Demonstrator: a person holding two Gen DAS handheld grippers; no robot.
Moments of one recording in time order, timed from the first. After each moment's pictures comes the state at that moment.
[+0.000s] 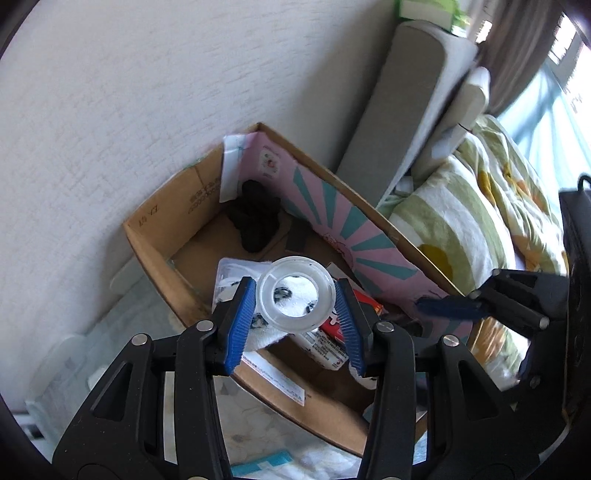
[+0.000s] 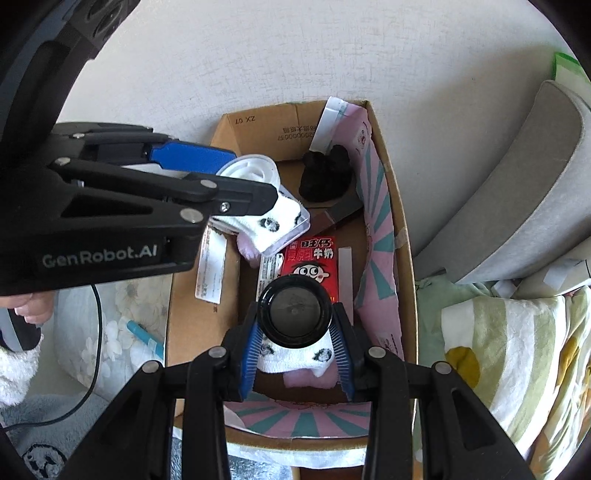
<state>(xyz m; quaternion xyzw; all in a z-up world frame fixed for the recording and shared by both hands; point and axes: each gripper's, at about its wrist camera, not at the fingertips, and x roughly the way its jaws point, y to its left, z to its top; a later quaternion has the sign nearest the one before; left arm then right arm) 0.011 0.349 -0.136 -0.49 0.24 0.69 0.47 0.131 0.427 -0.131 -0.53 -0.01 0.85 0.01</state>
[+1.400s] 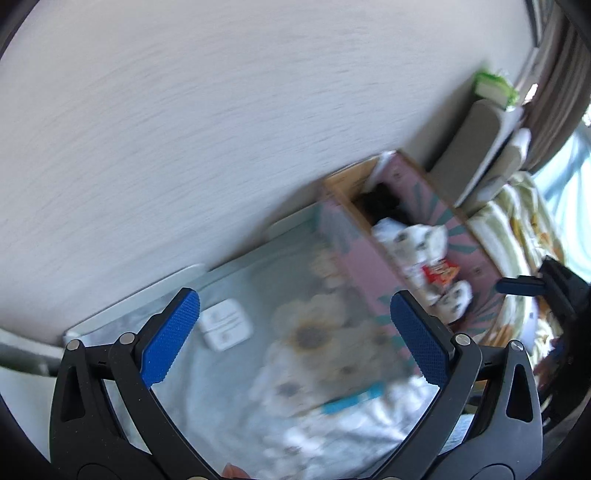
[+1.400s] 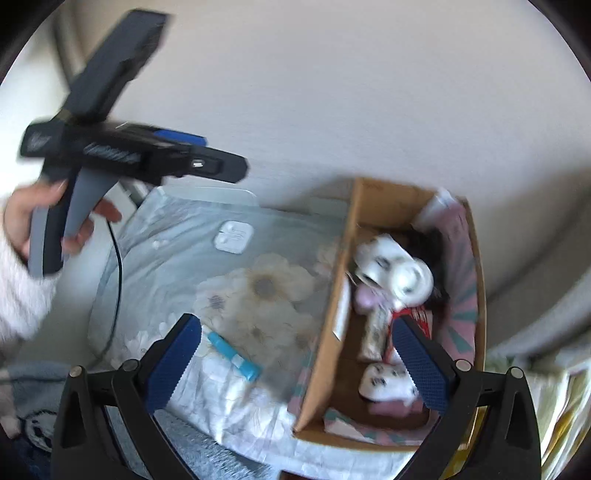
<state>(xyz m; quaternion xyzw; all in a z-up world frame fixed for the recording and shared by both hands) -0.067 0.160 -0.080 -0.47 0.18 0.77 0.39 0.167 0.300 -0.095 -0.43 -0.14 0.88 -0.13</state>
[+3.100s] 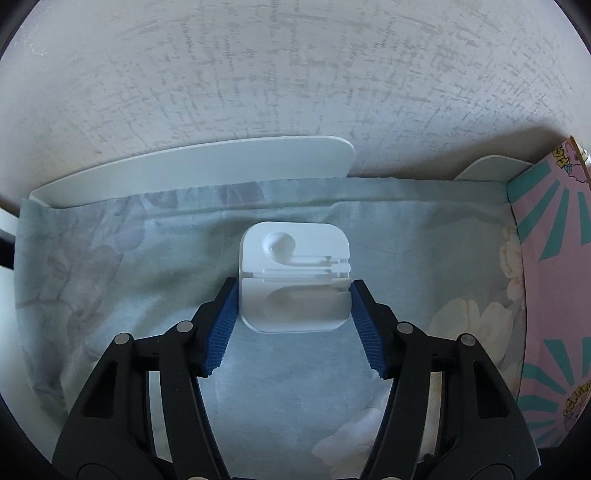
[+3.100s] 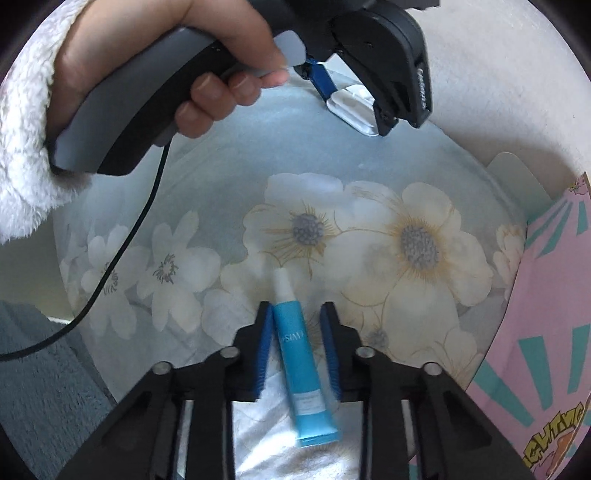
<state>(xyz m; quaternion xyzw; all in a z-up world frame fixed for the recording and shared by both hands) -0.127 0.127 -0.263 -0.58 0.14 0.77 0.22 0.127 0.205 -0.271 -0.52 -0.28 0.77 -0.24</state>
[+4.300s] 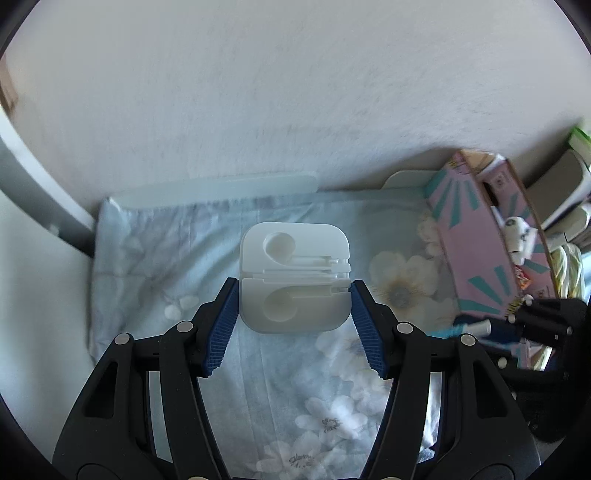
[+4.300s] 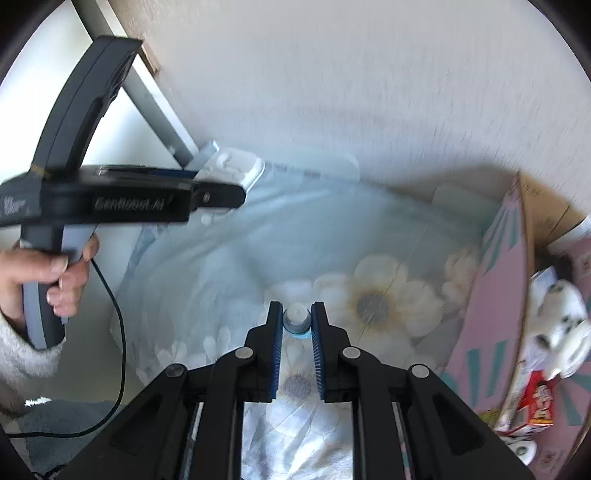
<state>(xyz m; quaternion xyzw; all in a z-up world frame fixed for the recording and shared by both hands) -0.075 0.055 -0.140 -0.52 0.12 0.80 0.29 0.114 0.228 -0.155 -0.49 -0.13 0.83 -0.24</state>
